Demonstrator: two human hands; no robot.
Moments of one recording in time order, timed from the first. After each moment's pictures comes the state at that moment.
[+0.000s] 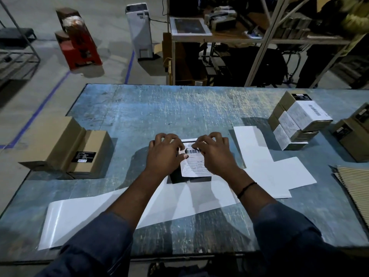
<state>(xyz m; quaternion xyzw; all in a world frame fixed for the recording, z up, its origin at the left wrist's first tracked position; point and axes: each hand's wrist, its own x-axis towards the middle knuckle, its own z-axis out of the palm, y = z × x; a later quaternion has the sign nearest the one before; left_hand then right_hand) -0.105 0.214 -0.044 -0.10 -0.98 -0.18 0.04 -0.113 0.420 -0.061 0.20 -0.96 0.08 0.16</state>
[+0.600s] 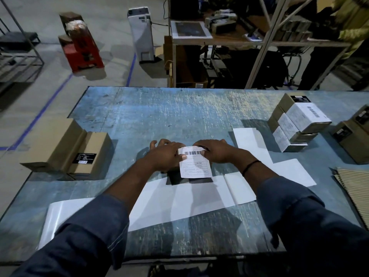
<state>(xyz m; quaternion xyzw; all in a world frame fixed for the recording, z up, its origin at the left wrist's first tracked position) -0.127 0.205 -0.040 -0.16 -0.97 -0.15 -0.14 -0.154 0.438 -0.032 0.21 -0.95 0.14 -0.18</state>
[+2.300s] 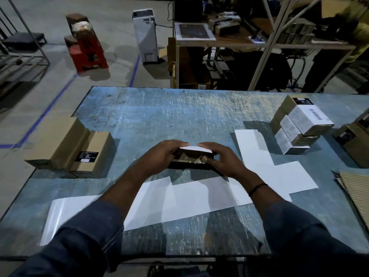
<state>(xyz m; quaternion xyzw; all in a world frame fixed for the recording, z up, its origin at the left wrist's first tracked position) -0.119 0.180 -0.053 -0.27 -0.90 -0.35 0.00 -0.116 0.461 -0.062 0.24 -0.87 0.43 0.02</state>
